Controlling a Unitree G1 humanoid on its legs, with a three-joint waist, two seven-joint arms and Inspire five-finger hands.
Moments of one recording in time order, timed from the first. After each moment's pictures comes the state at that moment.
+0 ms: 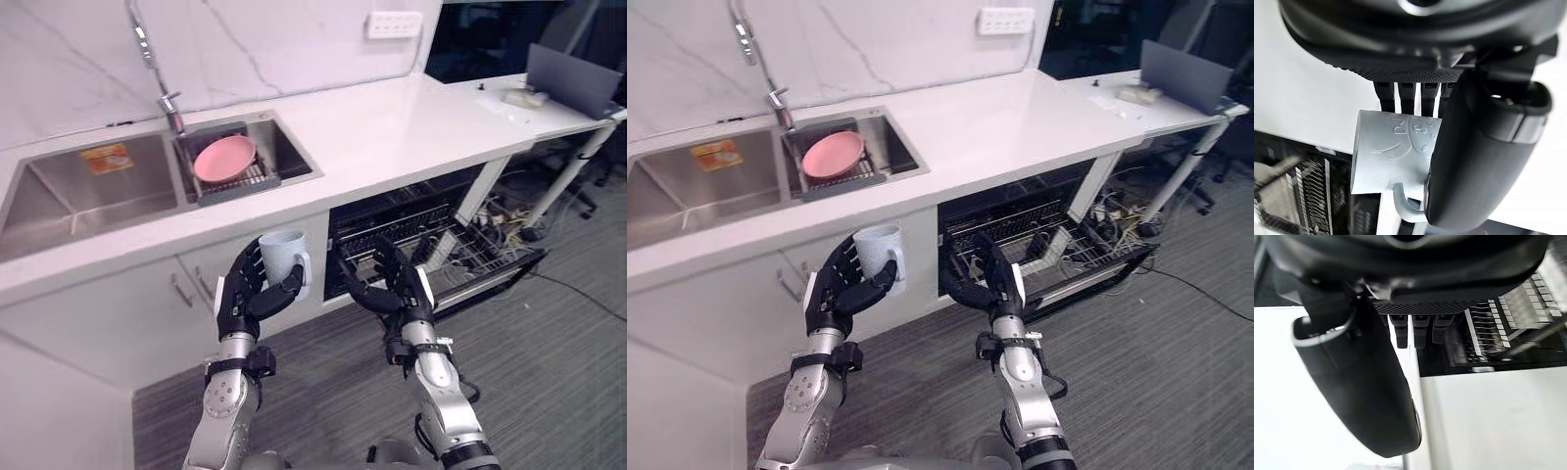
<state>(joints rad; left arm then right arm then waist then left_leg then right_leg) 0.20 0.07 -0.19 -0.12 -0.24 -0.18 0.24 -0.01 -0.07 0.16 0.14 0.14 -0.14 -0.12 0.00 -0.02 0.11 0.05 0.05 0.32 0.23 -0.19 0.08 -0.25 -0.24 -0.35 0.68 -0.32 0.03</state>
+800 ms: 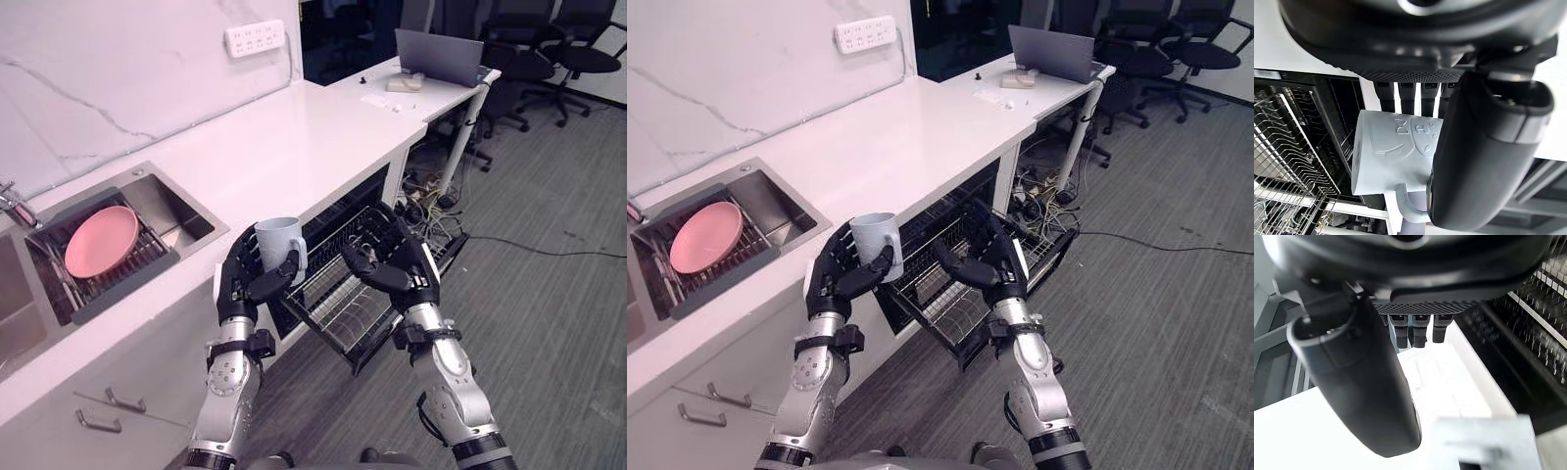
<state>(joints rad) 0.06 0.06 -0.15 0.02 -0.19 -0.18 0.24 0.01 -0.15 0.21 -0.01 0.49 -0.17 0.03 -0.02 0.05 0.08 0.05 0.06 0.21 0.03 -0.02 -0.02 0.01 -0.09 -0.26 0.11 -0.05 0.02</state>
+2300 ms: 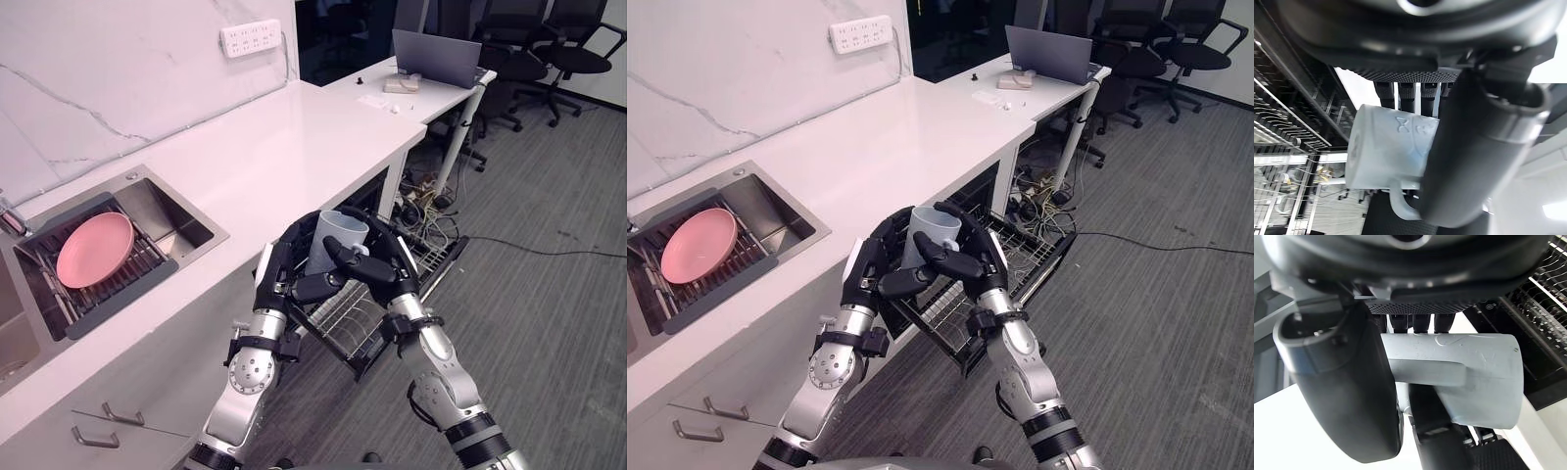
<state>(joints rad) 0.07 0.11 -0.35 -0.19 -0.03 -0.15 0.16 -0.09 -0.17 0.25 0.07 0.60 -0.16 0.02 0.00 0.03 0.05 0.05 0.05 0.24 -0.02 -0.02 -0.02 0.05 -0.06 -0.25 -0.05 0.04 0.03</state>
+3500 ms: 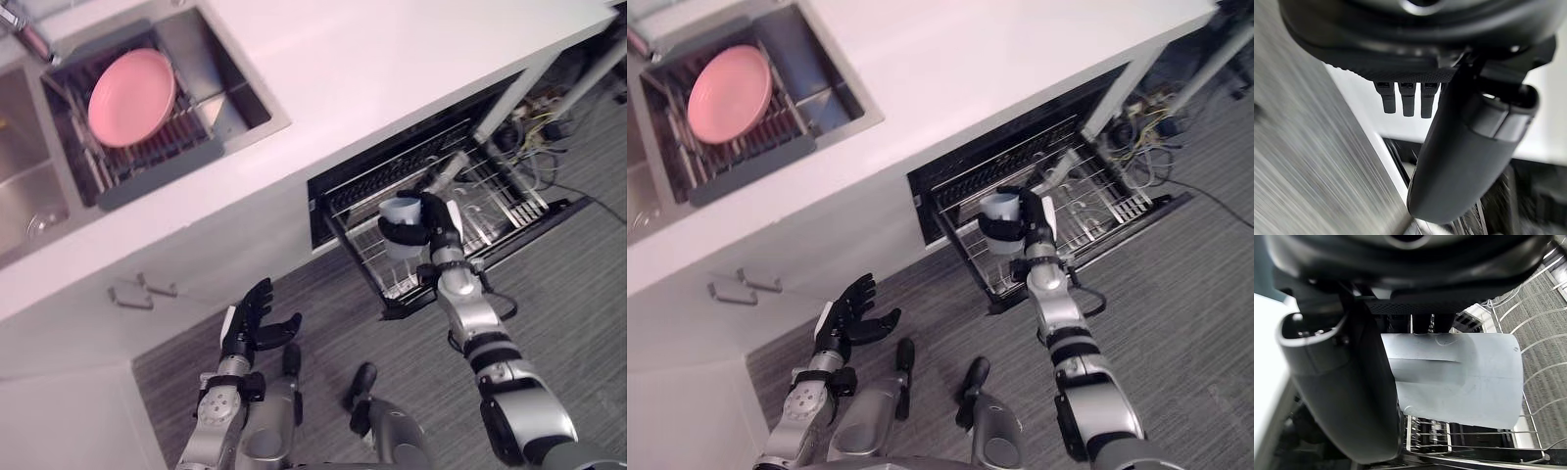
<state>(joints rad) 0.12 0.14 -0.10 0.33 -0.19 -0.20 0.13 -0.65 -0.34 0.08 0.76 0.07 -0.09 -0.21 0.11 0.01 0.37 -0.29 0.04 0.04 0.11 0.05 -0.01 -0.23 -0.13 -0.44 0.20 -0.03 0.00</state>
